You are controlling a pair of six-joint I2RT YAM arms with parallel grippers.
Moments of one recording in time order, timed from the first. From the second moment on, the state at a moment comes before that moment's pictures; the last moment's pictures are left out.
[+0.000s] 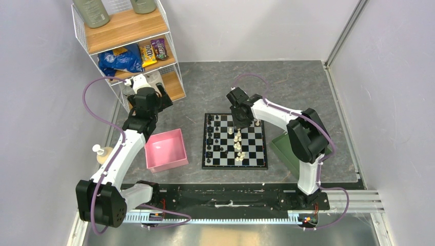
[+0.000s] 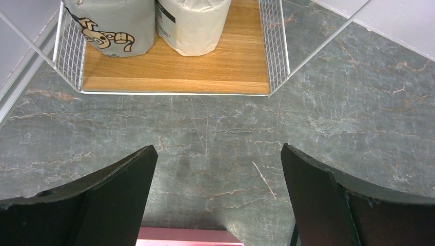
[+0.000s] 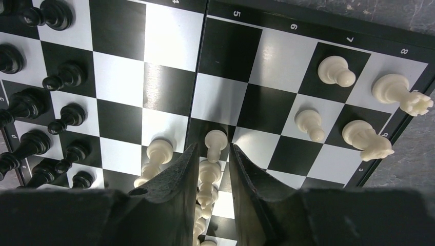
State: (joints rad) left arm -0.18 1.13 0.88 -0.20 -0.39 -0.42; right arm 0.64 1.93 1.40 -0.65 0.13 0.45
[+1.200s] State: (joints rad) left arm -0.18 1.13 0.88 -0.20 -0.39 -0.42; right arm 0.60 1.81 1.34 -0.65 0.21 0.45
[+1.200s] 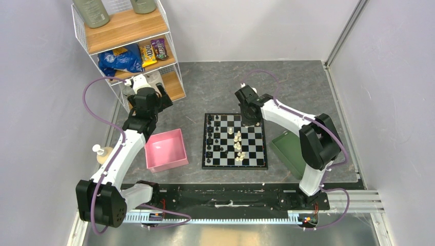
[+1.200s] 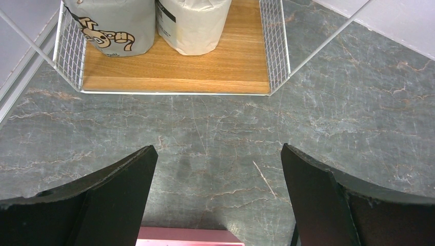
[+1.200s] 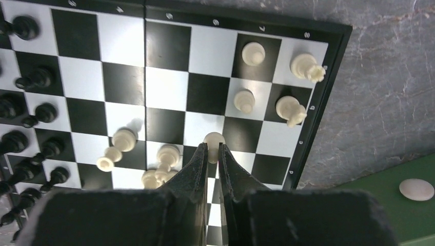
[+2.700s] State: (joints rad) left arm -0.18 1.13 0.88 -0.20 -0.39 -0.42; right arm 0.55 1.82 1.27 -0.65 0.17 0.45
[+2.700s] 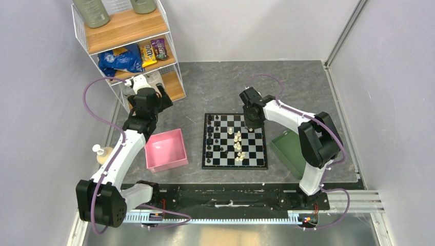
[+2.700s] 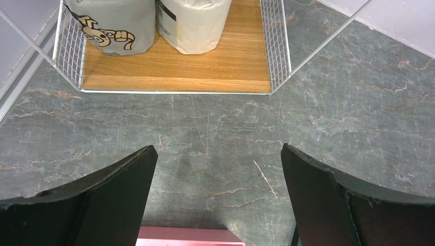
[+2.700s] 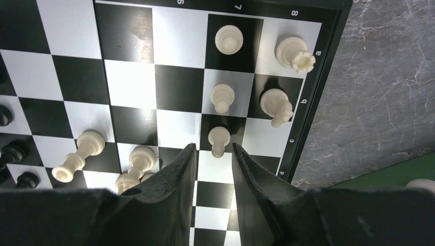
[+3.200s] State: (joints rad) left arm -0.18 1.13 0.88 -0.19 -0.38 -0.42; right arm 0.60 1.73 1.36 -0.66 0.09 0.45
